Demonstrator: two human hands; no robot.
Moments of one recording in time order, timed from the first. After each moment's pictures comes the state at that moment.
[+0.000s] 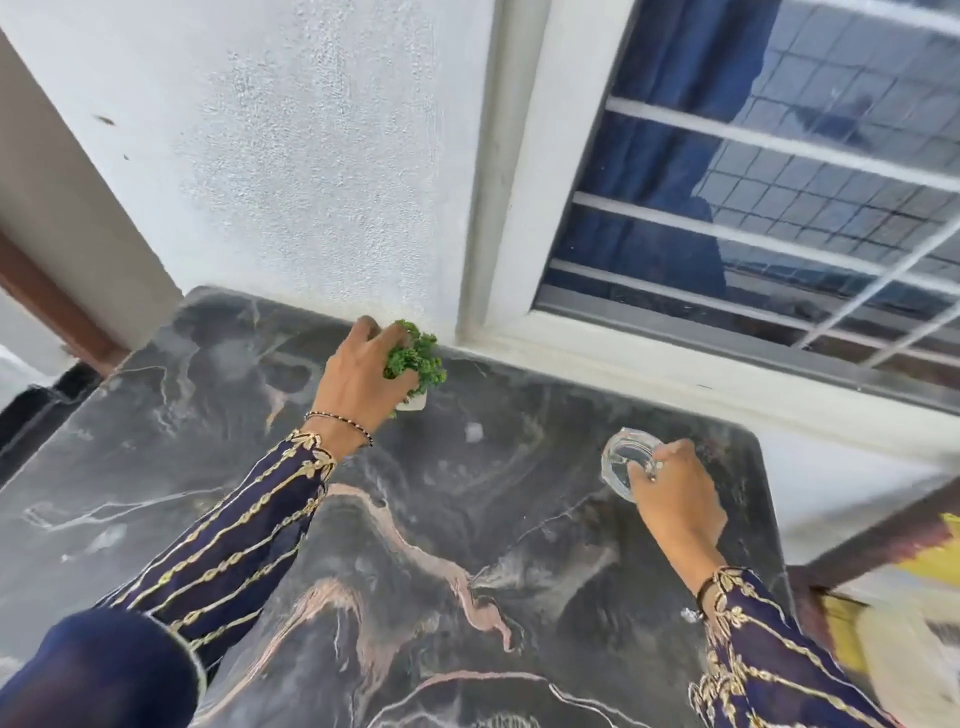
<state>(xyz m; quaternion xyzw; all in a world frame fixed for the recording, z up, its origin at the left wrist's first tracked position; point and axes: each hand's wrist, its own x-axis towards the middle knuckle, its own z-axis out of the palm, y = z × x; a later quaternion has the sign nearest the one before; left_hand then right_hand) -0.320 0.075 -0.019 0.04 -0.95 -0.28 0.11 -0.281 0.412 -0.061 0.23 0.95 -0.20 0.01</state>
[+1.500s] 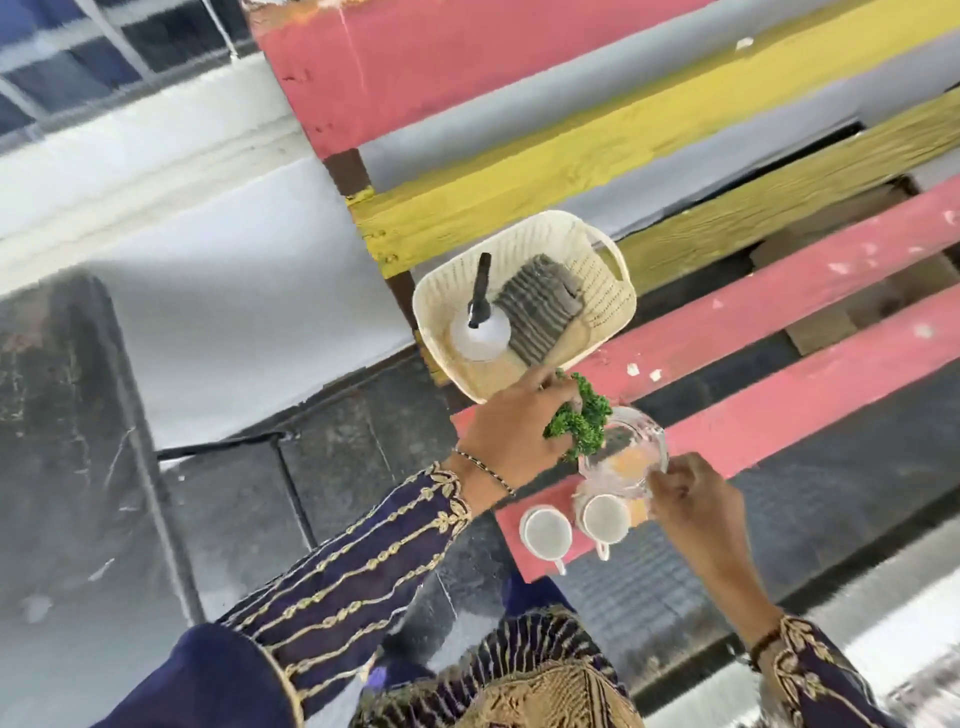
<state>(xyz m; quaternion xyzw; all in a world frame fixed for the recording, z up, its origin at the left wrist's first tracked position) -0.087 0.883 -0.144 -0.44 -0.82 -0.26 -0.26 0.102 1.012 -0.197 0.52 0.76 -0.38 0.03</state>
